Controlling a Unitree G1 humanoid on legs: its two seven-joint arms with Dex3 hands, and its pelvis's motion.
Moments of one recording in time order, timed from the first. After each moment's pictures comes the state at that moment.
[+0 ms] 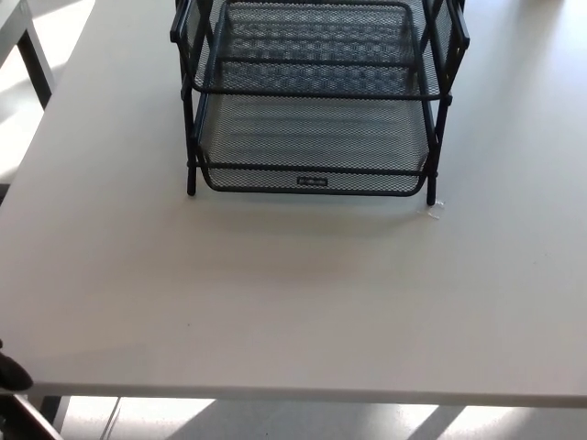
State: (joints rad) left_arm 0.35 0.88 0.19 0.03 0.27 -0.33 -0.19; right_arm -0.33 -1.27 -0.39 0.64 -0.12 -0.09 0.00
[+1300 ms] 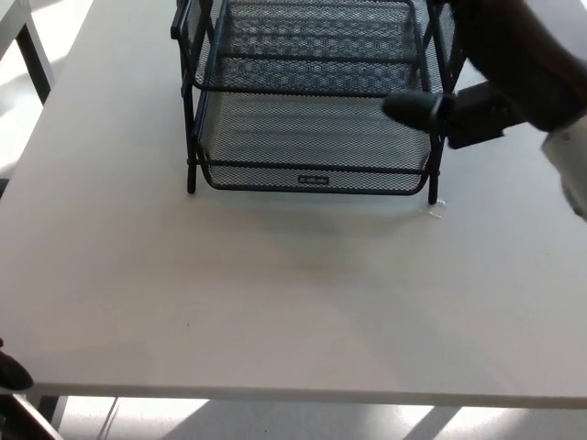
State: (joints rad) left_arm 0.34 0.88 0.19 0.04 0.27 -0.35 -0.19; right_arm -0.73 -0.56 0.38 -0.11 -0.51 0.01 0.05
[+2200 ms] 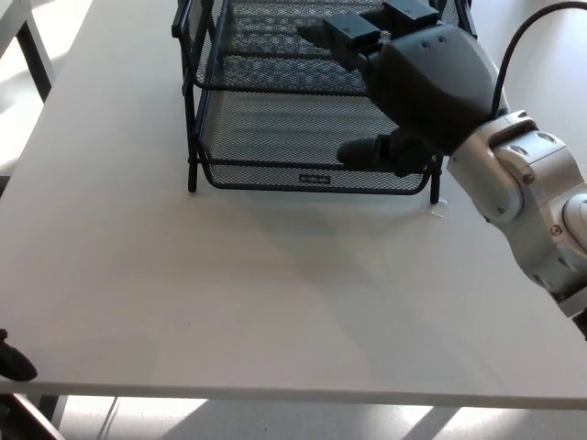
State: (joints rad) left_arm 0.31 0.88 0.18 0.04 0.28 -0.36 -0.19; right_arm -0.83 -0.43 0.50 0.29 -0.78 -0.02 -0.05
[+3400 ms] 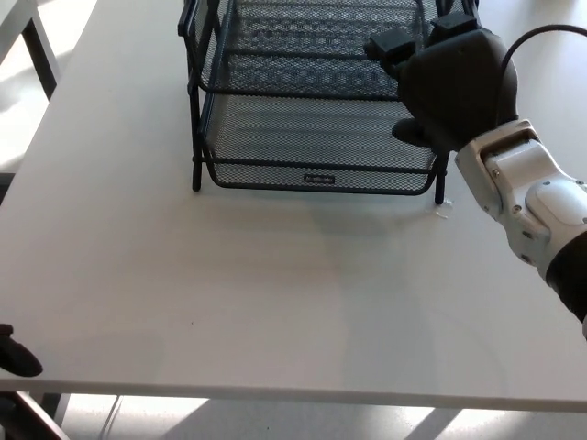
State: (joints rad) left_arm 0.29 0.88 0.17 0.04 0.28 -0.36 -0.21; right_arm -1.05 -0.36 0.66 0.94 -0.96 -0.03 -0.54
